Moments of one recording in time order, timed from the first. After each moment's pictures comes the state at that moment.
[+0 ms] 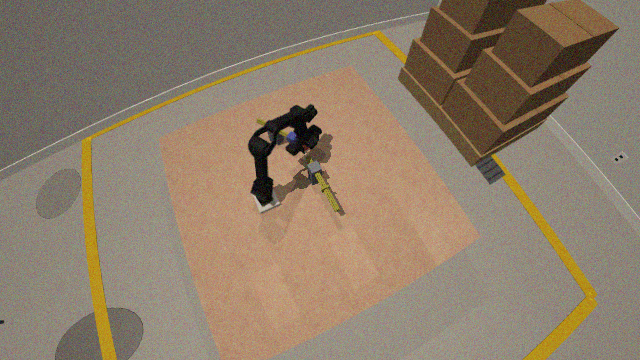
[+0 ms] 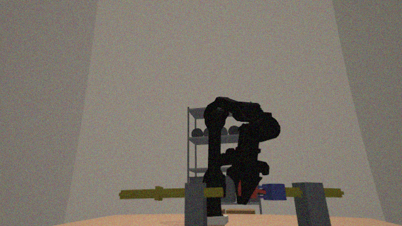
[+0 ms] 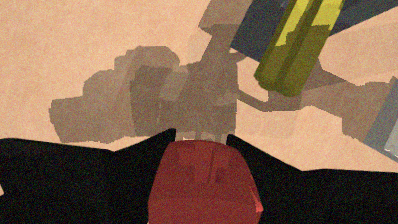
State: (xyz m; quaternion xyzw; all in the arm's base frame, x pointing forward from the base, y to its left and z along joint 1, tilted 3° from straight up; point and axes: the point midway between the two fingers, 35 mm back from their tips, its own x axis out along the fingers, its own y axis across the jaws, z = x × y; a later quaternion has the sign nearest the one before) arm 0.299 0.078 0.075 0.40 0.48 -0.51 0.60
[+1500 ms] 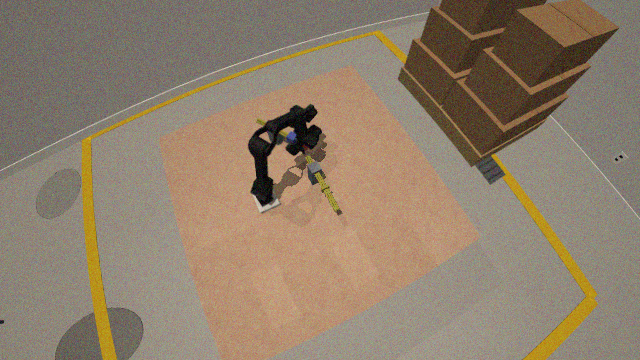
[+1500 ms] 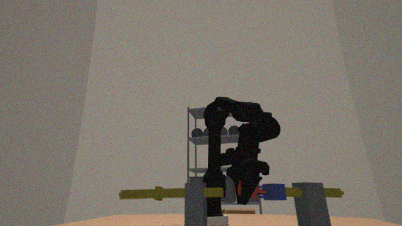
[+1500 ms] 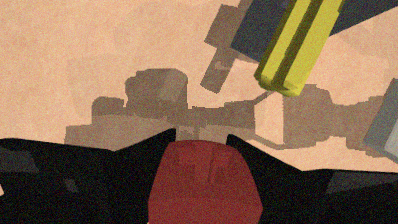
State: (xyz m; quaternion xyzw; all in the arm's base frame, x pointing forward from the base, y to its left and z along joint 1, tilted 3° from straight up) arm 0.299 0.078 0.075 0.40 0.48 -0.51 0.60
